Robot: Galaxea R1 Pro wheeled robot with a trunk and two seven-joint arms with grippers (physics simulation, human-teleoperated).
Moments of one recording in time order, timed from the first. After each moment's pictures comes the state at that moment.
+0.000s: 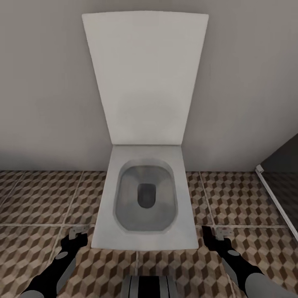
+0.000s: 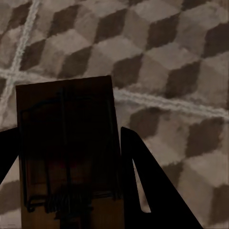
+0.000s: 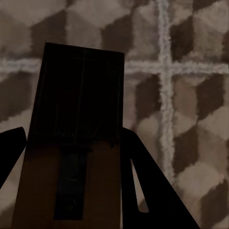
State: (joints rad) left arm -0.48 0.15 -0.09 -0.58 0.26 -0.07 0.17; right arm -0.64 -0.14 0.01 -0.23 -0.03 -0.13 0.00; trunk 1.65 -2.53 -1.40
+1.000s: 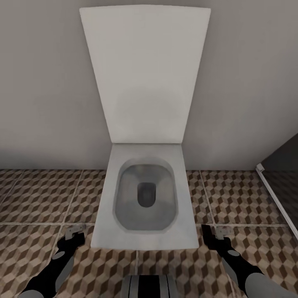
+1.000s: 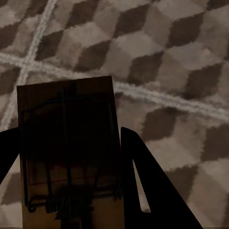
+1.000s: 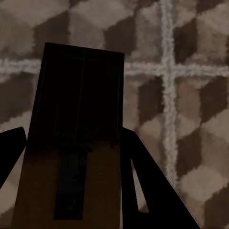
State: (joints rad) left arm -0.48 0.15 -0.01 -0.58 0.26 -0.07 0.16; right arm -0.64 -0.14 0.02 -0.23 -0.02 -0.16 0.00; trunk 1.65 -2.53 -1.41
